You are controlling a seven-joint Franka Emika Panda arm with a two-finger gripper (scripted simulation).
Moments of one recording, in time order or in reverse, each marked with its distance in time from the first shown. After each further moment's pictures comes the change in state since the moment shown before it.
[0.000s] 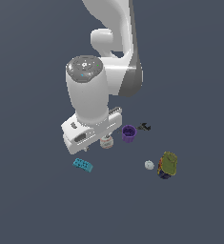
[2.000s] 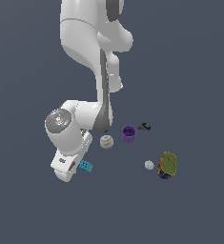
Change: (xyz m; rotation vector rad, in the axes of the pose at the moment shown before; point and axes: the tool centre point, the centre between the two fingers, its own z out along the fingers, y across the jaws) arm -0.030 0.083 0.131 -0.001 0.007 -0.575
